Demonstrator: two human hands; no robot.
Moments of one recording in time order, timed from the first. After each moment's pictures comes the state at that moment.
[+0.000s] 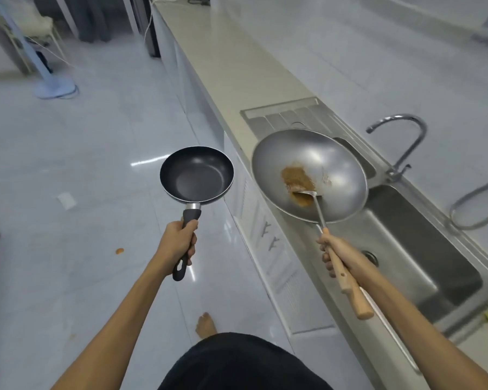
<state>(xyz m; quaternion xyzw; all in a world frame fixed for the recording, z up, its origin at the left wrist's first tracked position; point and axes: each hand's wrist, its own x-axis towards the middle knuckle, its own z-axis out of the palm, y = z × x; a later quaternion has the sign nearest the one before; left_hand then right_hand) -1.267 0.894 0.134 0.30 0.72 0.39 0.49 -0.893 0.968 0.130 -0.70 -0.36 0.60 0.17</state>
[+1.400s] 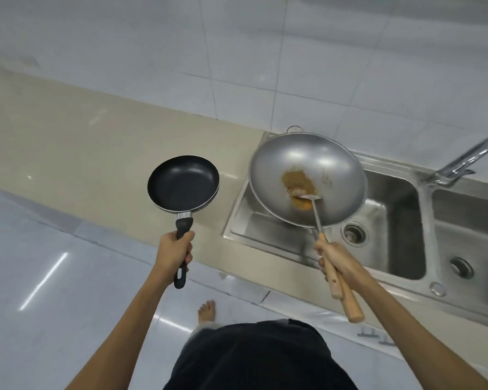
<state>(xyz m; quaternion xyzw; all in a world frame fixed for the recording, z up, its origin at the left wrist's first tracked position) -1.483 1.713 0.072 0.54 0.59 0.19 0.58 -1.171 1.491 0.054 -0.79 -0.08 0.46 0.40</state>
